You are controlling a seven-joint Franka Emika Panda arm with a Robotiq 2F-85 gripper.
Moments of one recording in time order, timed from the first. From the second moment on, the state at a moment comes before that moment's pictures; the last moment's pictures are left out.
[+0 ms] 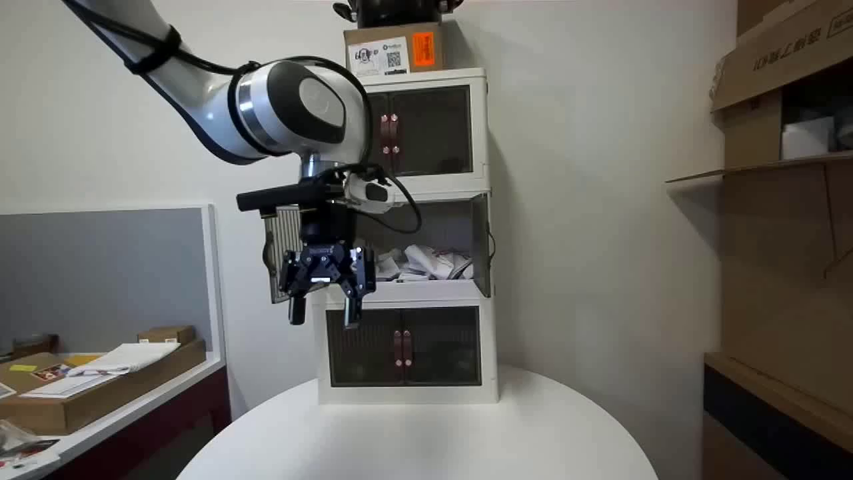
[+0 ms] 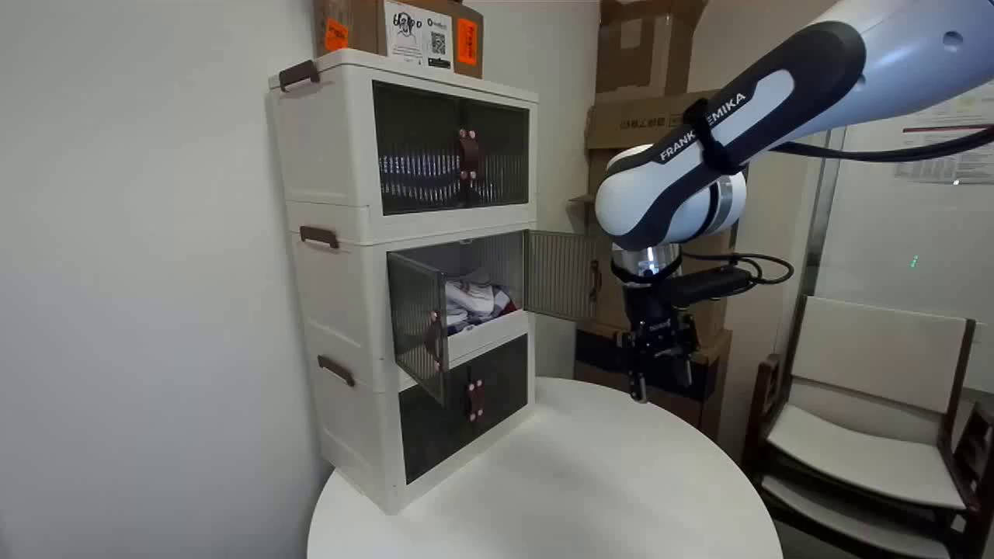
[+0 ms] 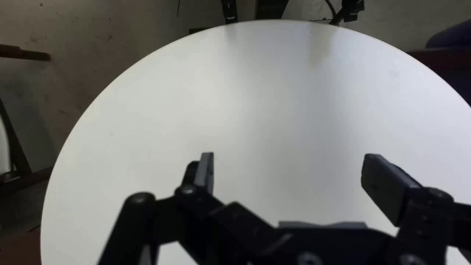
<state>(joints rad) -0.08 -0.22 -0.05 -2.37 -0.11 1.94 -0.03</state>
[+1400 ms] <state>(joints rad) -0.09 -0.29 -0.16 -2.12 -0.15 2.02 -0.51</state>
